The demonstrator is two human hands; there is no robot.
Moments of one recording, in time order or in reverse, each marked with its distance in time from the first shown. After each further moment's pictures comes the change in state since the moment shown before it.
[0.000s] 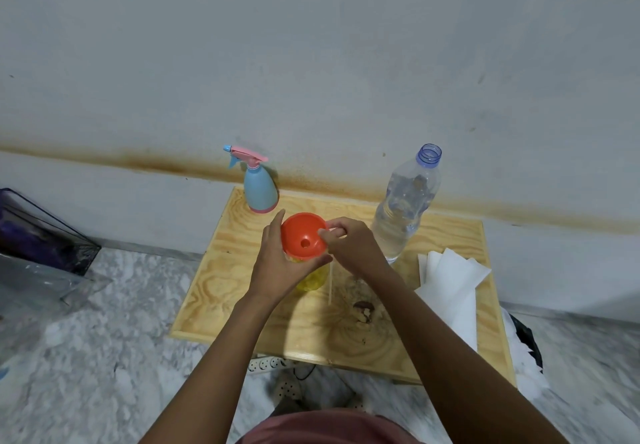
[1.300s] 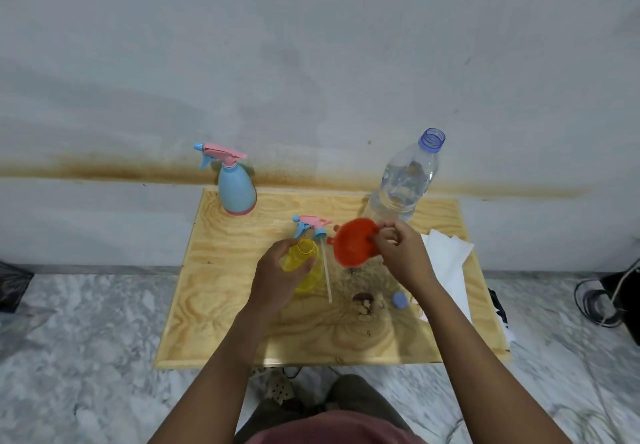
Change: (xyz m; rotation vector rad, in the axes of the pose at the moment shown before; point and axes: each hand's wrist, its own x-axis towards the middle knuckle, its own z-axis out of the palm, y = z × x) left_hand 0.025 -0.061 0.014 -0.128 -0.174 -0.023; right_hand -0.028 0.040 -0.032 0.107 0.312 0.112
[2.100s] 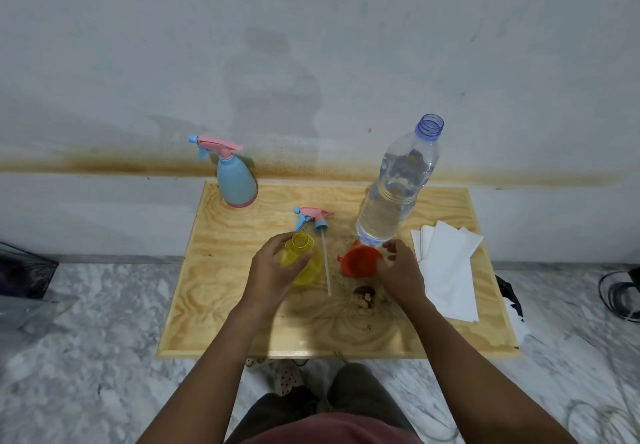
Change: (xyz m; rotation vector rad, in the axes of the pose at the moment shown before) left_hand -0.001 -0.002 0.005 -0.078 0.026 -0.066; right_hand 0.017 0.103 0.020 -0.288 0.026 0.197
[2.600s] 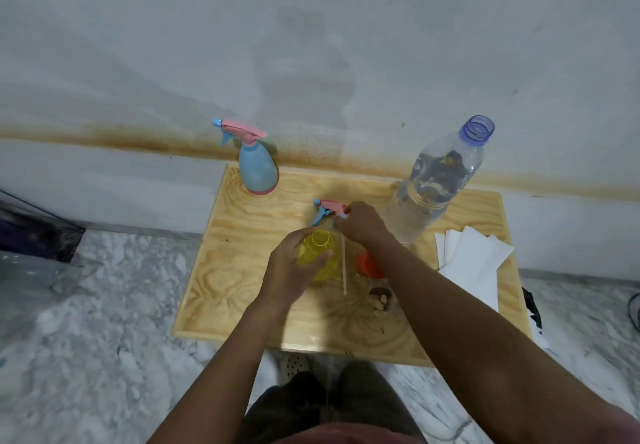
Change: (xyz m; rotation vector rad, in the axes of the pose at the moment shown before) left_hand -0.004 0.005 0.002 0.092 0.018 0.077; right_hand 0.055 -0.114 0.054 -0.325 -0.305 -0.190
